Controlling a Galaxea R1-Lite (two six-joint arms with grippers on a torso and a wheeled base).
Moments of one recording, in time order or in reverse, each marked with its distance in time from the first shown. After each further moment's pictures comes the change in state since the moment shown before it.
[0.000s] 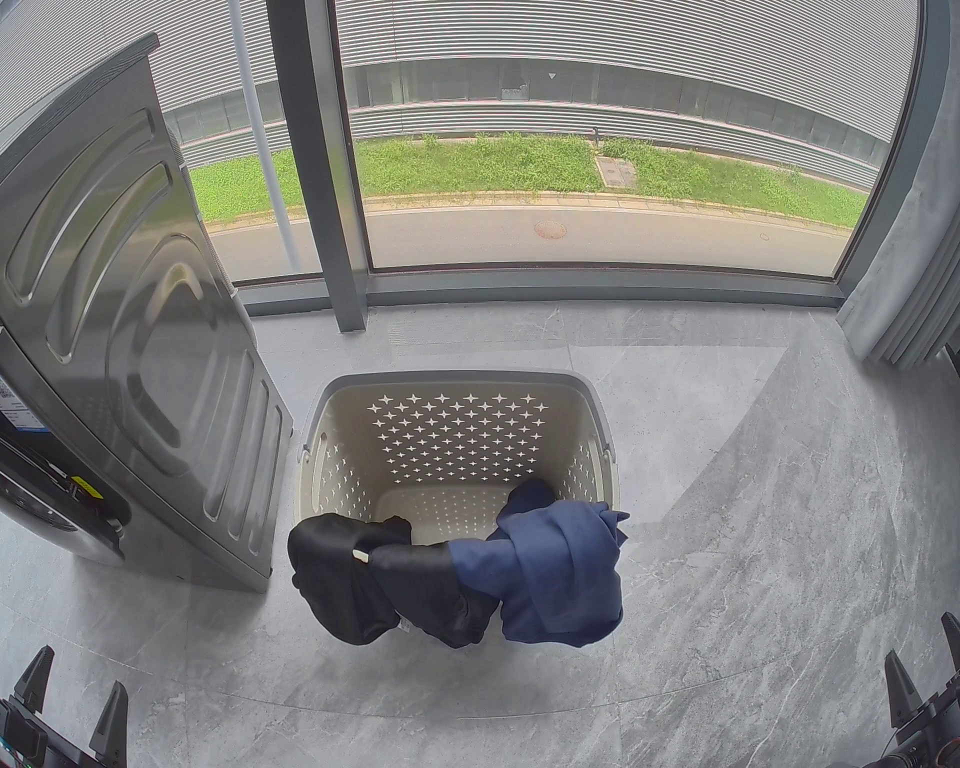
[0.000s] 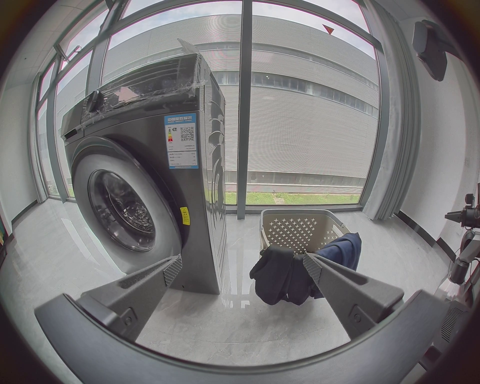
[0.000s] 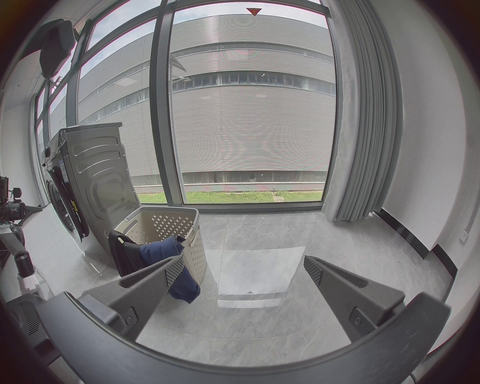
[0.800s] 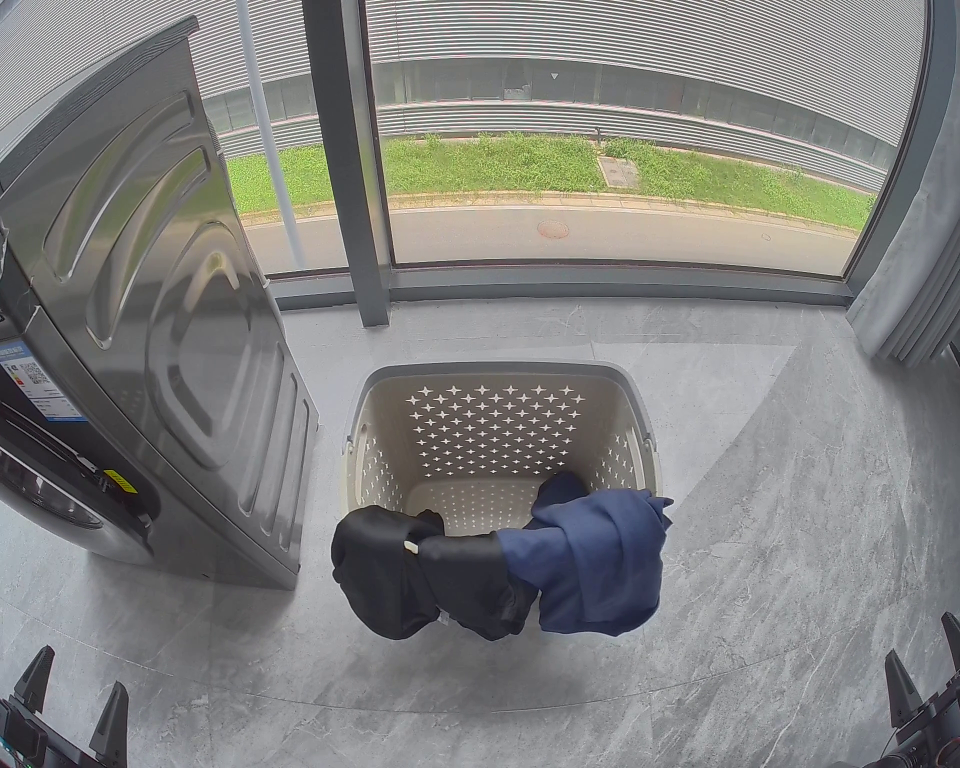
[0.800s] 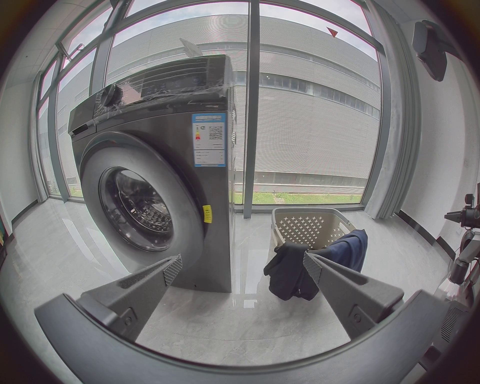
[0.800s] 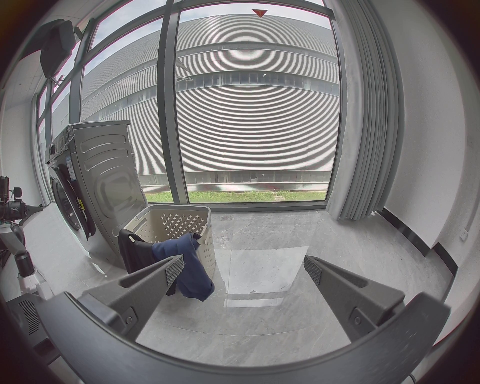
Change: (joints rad) left arm 0.000 0.000 0.000 0.000 0.000 0.000; right arm -0.001 0.000 0.000 0.000 0.001 0.000
